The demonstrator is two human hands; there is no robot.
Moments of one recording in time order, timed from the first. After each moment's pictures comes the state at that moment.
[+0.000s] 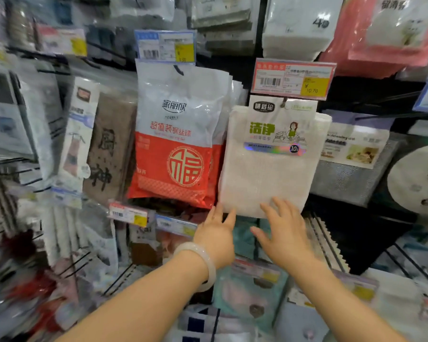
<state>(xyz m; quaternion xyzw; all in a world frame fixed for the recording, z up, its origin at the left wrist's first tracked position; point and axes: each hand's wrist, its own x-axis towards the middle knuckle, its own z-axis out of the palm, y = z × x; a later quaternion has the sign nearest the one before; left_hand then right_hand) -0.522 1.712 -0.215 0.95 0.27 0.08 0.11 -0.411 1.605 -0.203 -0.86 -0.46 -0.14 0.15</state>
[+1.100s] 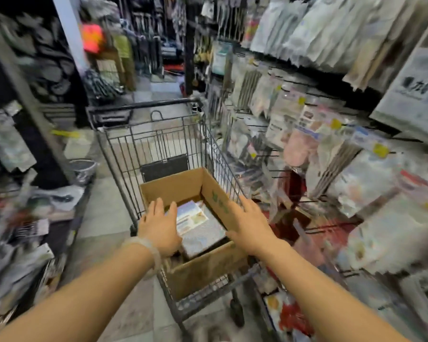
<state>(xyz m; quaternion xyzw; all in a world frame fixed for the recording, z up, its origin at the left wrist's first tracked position) -1.186 1.934 -0.356 0.55 0.82 0.00 0.15 -0.999 2.018 -0.353 -0.46 -0.88 0.14 0.00</state>
